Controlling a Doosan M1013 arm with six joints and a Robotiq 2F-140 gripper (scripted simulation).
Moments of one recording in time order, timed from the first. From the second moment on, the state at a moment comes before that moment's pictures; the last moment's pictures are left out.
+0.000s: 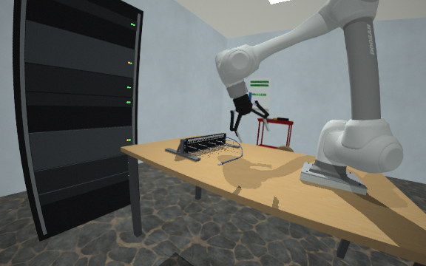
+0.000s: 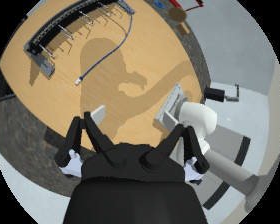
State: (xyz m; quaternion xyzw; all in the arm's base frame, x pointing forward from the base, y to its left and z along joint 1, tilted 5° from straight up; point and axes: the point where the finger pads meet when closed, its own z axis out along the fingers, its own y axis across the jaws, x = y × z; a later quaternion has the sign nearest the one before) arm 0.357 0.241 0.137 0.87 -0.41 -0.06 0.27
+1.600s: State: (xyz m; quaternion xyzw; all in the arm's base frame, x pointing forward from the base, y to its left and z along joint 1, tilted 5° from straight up) arm 0.522 0.248 0.056 0.70 -0.72 0.02 0.04
